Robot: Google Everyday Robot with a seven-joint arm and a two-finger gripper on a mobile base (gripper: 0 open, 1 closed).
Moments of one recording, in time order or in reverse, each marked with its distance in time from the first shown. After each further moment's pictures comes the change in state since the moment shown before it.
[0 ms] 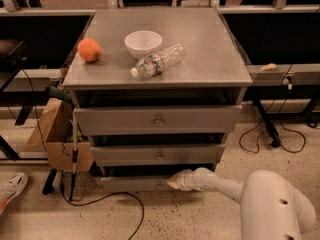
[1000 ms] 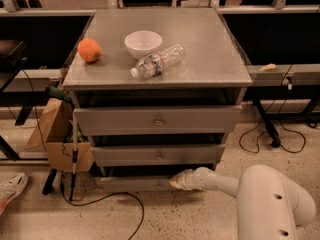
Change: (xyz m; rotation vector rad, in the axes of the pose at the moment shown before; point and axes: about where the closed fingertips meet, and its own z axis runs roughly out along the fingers) arm 0.010 -0.009 -0.007 0.025 0.047 0.005
